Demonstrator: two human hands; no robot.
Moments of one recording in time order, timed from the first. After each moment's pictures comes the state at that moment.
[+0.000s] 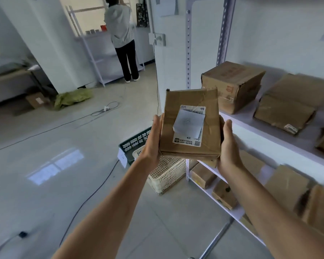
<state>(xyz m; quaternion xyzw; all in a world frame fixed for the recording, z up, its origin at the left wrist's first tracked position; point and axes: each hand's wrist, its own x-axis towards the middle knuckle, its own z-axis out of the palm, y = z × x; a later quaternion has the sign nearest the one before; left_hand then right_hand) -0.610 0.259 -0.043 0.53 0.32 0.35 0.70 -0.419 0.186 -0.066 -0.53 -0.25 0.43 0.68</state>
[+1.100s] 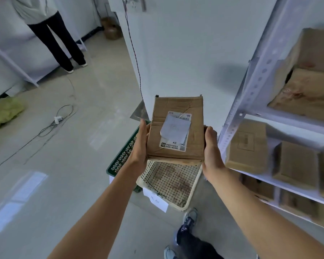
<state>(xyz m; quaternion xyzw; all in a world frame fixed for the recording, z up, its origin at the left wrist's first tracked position) -0.685 0.774 -0.154 0.54 0.36 0.17 0.74 -0.534 0.637 -0.193 -0.59 -0.07 0.39 0.70</state>
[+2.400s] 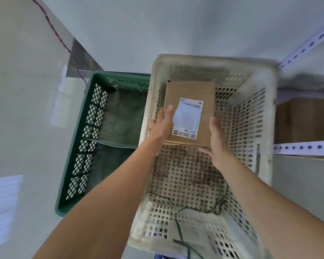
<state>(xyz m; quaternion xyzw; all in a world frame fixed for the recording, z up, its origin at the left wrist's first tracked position) -0.468 1.050 -0.754 0.62 0.49 -0.19 0.57 -0.415 0.882 -0.792 -0.68 0.19 0.40 0.58</state>
